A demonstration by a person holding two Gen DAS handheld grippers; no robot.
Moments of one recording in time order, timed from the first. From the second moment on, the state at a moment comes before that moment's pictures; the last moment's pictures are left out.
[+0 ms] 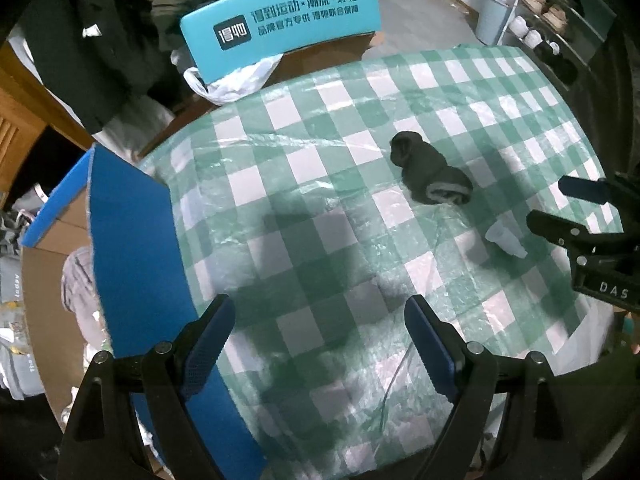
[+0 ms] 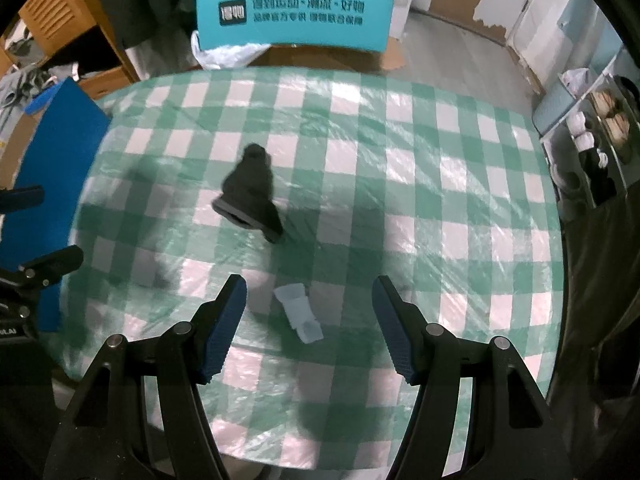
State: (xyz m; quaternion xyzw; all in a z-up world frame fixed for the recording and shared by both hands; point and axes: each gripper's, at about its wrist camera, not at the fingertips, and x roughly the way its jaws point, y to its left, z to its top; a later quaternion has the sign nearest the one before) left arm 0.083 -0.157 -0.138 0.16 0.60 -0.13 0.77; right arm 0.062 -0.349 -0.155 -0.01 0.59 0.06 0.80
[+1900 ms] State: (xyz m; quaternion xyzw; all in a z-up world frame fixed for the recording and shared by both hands) left arm 0.137 -0.215 -0.186 0.09 0.63 -0.14 0.76; right arm 0.073 -0.362 -0.192 0.00 0.59 0.08 0.80
